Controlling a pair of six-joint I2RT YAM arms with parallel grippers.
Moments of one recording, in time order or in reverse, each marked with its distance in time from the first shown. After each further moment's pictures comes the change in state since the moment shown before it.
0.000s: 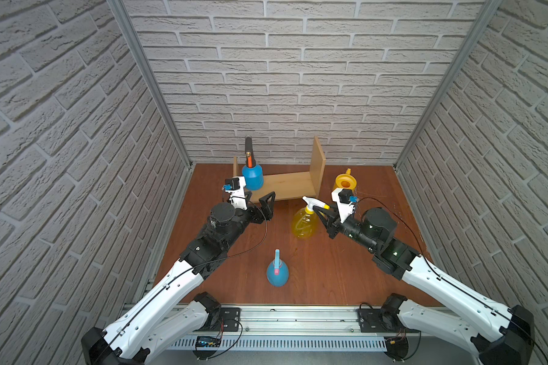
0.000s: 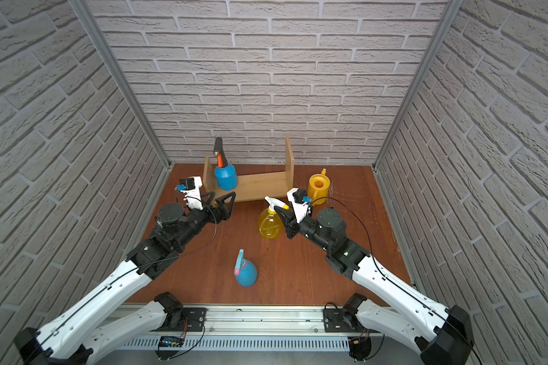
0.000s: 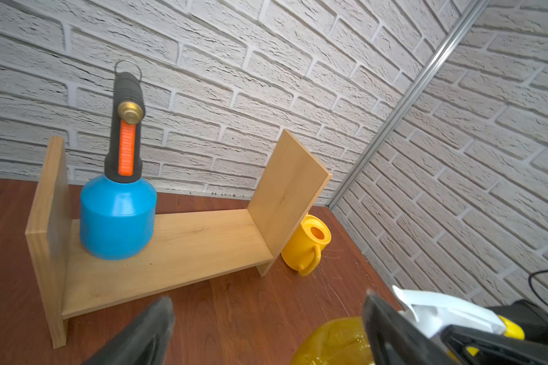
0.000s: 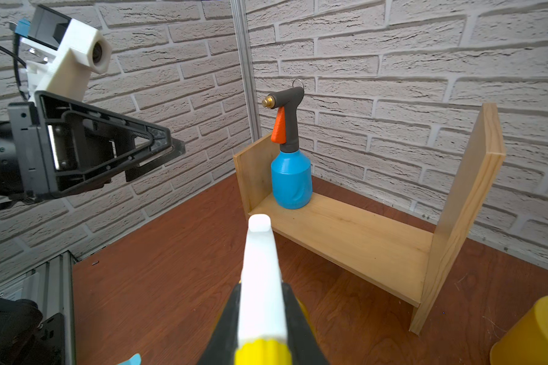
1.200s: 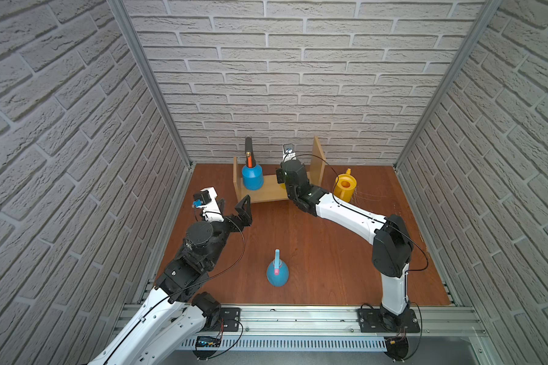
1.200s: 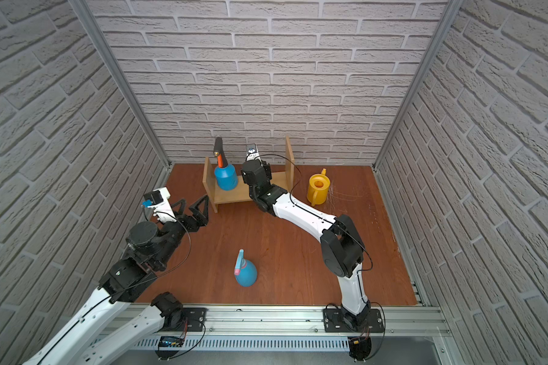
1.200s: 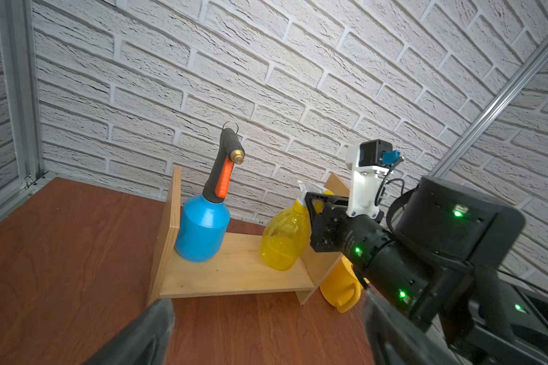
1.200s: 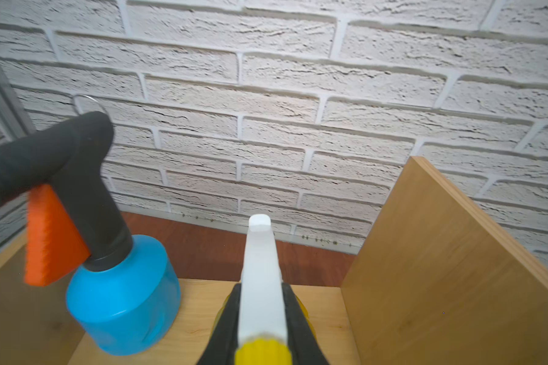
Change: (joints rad) left arm 0.021 -0.254 -0.053 -0.149 -0.222 0.013; right arm 0.023 1.023 0.966 -0.067 0.756 -0.023
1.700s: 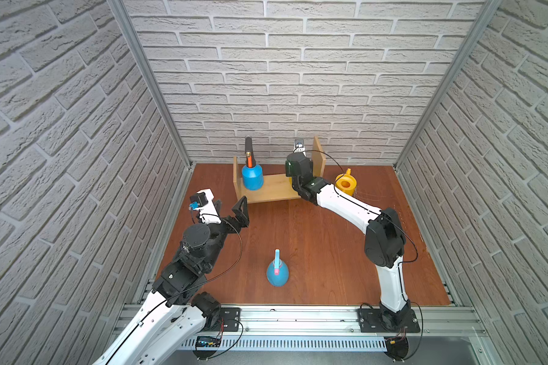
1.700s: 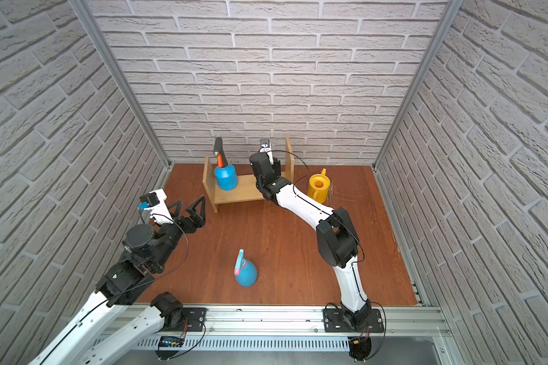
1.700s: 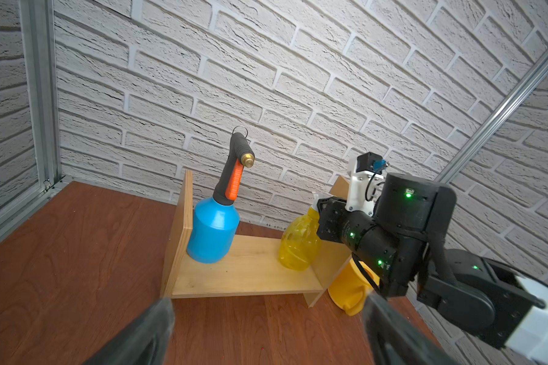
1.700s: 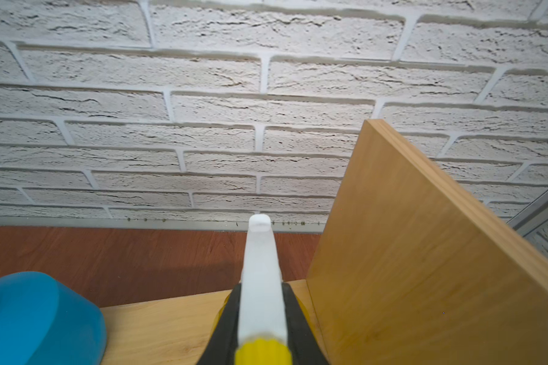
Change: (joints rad) left arm 0.010 -0.013 -0.004 -0.010 -0.010 0.011; right arm -0.082 0.095 0.117 -0.124 0.021 0.108
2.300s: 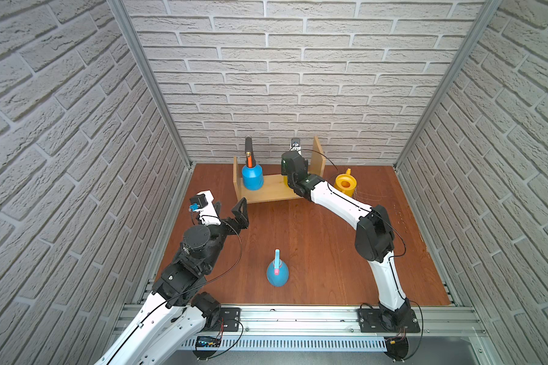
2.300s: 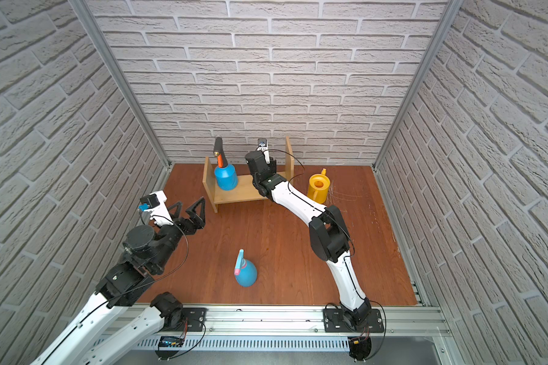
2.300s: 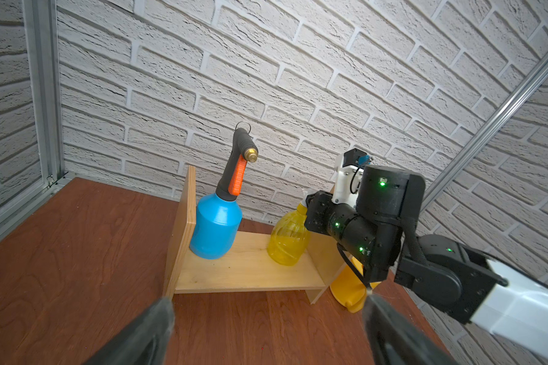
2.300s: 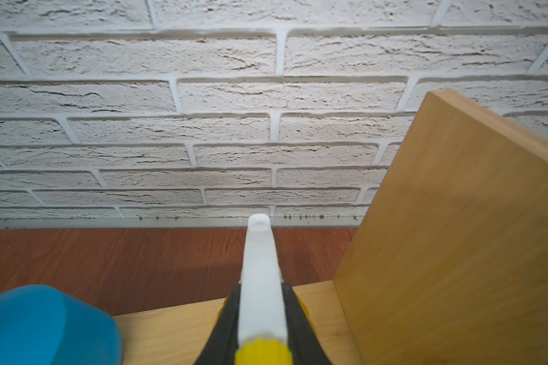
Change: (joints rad) left arm 0.002 -0.015 -0.016 -0.010 0.000 -0.005; right arm -0.017 0.108 0.136 -0.083 -0.029 0.066
